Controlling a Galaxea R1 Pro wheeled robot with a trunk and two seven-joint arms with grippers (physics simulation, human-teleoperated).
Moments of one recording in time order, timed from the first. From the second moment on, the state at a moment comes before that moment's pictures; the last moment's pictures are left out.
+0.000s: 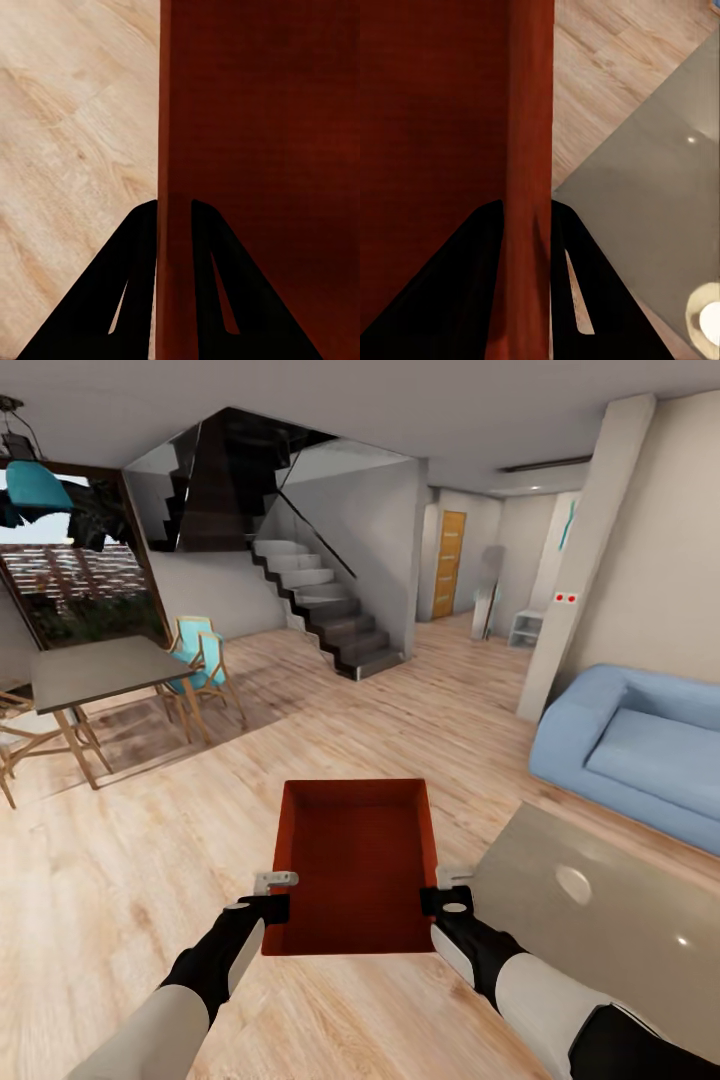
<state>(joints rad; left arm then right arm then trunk) -0.65 -0.08 -0.02 -0.58 0.05 0.33 0.10 -0.80 0.07 0.70 -0.31 -0.58 0.06 -0.39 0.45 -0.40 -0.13</state>
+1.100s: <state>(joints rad) -0.65 -0.09 -0.03 -0.58 0.05 0.34 0.11 -0.80 0.07 0.70 -0.31 -0.58 0.06 -0.39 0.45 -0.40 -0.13</state>
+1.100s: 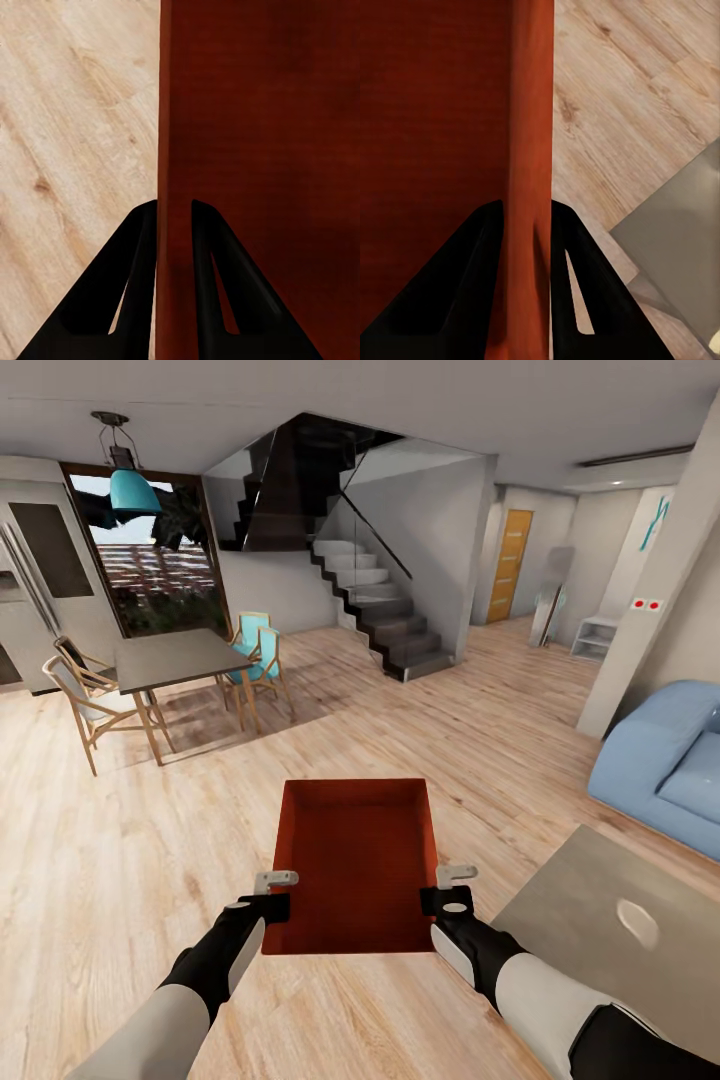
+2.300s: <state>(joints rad) -0.65 -0.09 -0.03 -0.59 0.05 0.34 0.11 -0.80 0.06 0.70 -0.31 -0.58 0.06 -0.39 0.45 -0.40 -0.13</state>
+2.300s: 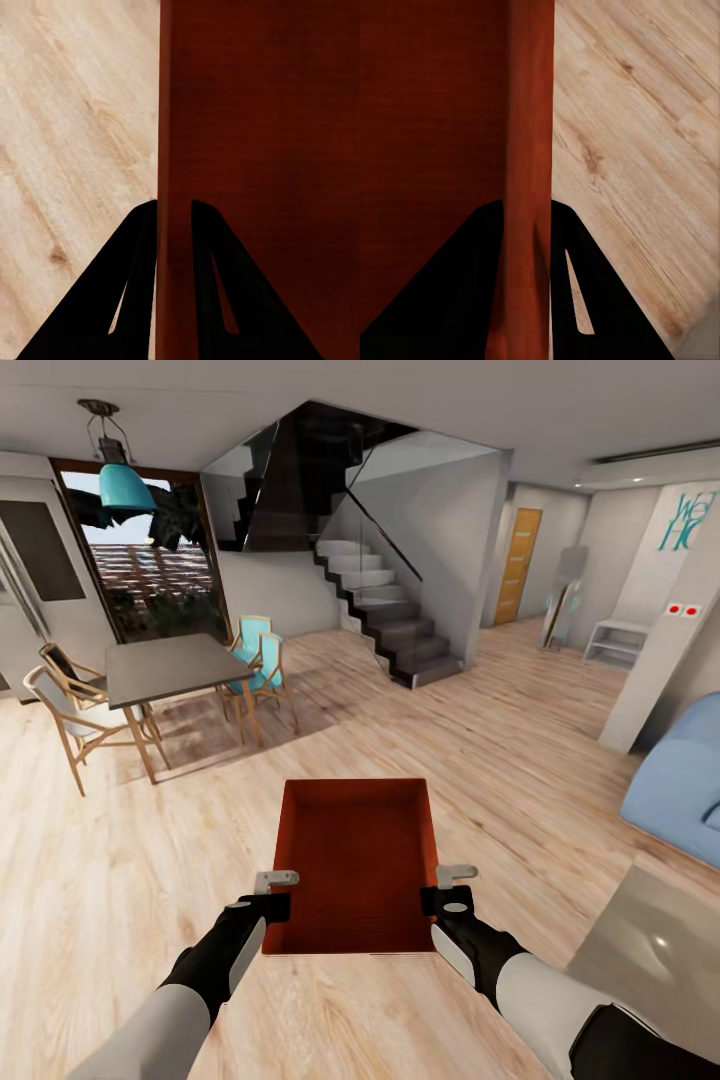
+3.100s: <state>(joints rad) -0.65 -0.09 -0.03 -0.58 0.05 0.33 0.11 -0.80 0.06 0.70 -0.30 -0.58 0.06 -0.39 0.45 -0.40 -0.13</state>
